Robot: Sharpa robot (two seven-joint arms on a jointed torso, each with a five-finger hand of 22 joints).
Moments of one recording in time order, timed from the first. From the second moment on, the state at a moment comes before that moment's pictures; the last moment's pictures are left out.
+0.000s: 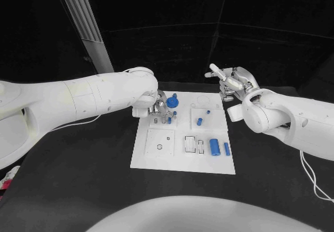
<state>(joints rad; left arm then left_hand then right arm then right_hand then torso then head) 1.37 -0.45 -0.24 1.14 -0.84 0.34 -0.61 1.07 0.13 -0.21 0.29 0.42 0.63 0.11 0.74 0.42 1.47 0.05 1.57 1.31 1.47 0.00 1.57 1.31 0.01 1.47 0.11 1.57 1.31 1.20 -0.76 -0.07 1.44 -0.33 -0.44 0.29 1.14 0.19 -0.21 0.29 0.06 0.85 0.20 0.17 0.08 1.47 0.12 1.57 1.31 1.47 0.06 1.57 1.31 0.02 1.47 0.17 1.46 1.31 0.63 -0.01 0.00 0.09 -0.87</state>
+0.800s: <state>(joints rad) 1.37 -0.42 -0.24 1.11 -0.84 0.35 -0.60 1.12 0.13 -0.21 0.29 0.44 0.65 0.10 0.72 0.45 1.46 0.04 1.57 1.31 1.47 0.00 1.57 1.31 0.01 1.47 0.11 1.57 1.31 1.20 -0.75 -0.07 1.43 -0.33 -0.43 0.28 1.14 0.19 -0.21 0.29 0.06 0.85 0.20 0.17 0.08 1.47 0.12 1.57 1.31 1.47 0.06 1.57 1.31 0.02 1.47 0.17 1.46 1.31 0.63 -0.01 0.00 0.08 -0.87</state>
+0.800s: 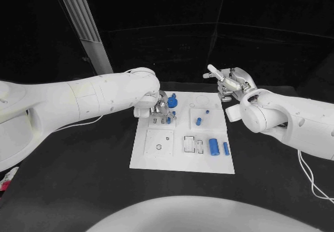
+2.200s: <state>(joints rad) 1.36 -0.41 -0.24 1.10 -0.84 0.36 -0.59 1.28 0.15 -0.08 0.27 0.54 0.65 0.09 0.73 0.55 1.47 0.02 1.57 1.31 1.47 -0.03 1.57 1.31 0.01 1.47 0.09 1.57 1.31 1.19 -0.75 -0.07 1.43 -0.33 -0.43 0.27 1.14 0.20 -0.21 0.29 0.06 0.85 0.20 0.17 0.08 1.47 0.12 1.57 1.31 1.47 0.06 1.57 1.31 0.02 1.47 0.17 1.46 1.31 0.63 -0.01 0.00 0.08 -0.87</state>
